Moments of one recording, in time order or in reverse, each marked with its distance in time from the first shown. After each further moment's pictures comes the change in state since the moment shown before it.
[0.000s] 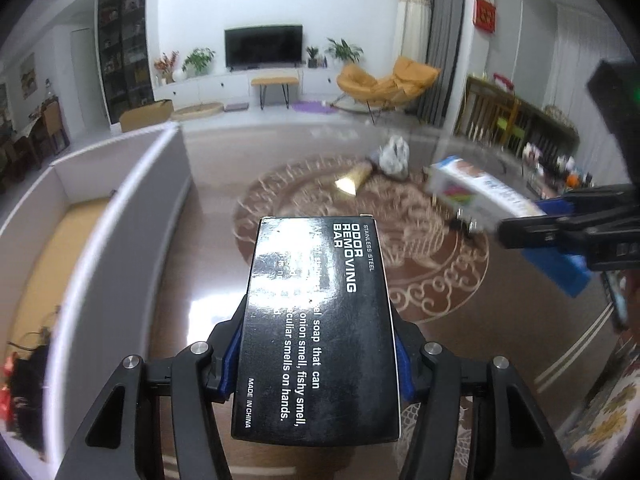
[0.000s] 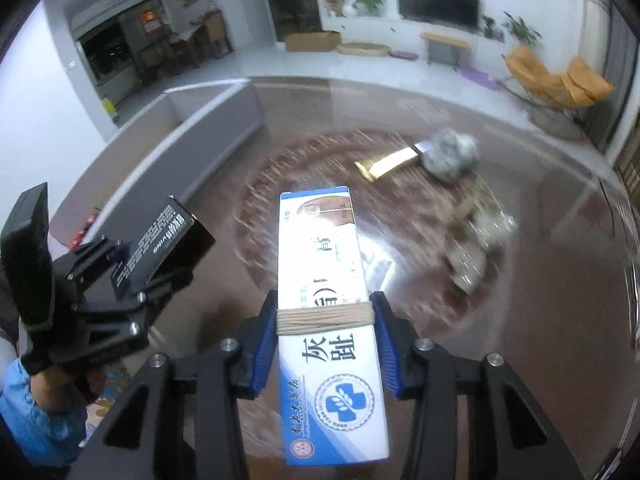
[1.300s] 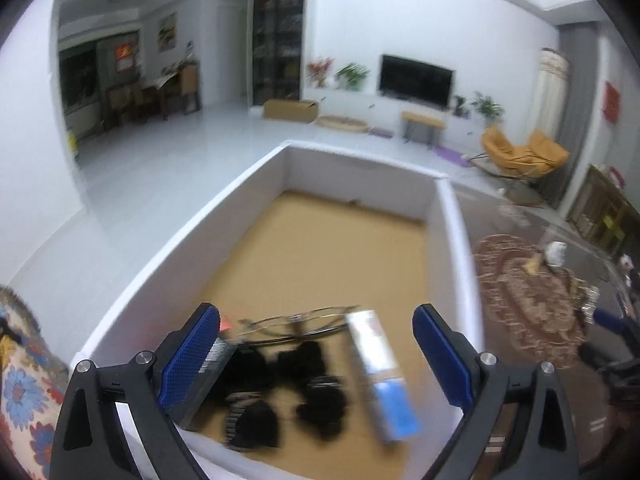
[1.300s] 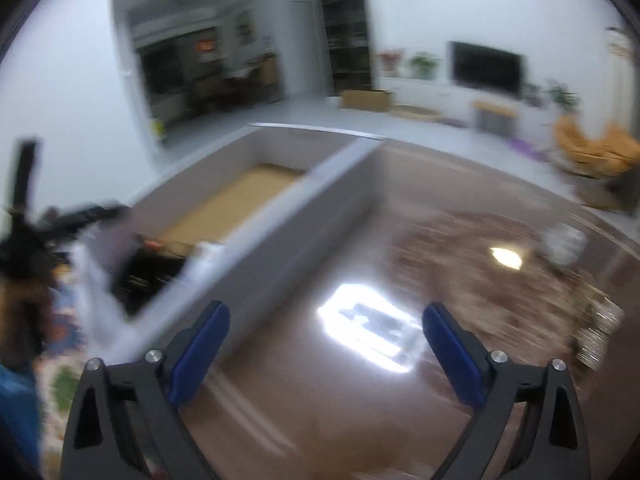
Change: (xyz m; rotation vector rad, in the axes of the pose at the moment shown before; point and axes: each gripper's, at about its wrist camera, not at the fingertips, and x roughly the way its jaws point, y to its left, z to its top) left arm -0.126 0.214 -0.022 -0.299 -0.097 0.350; right arm 0.037 0.135 0.009 -0.100 -0.225 0.024
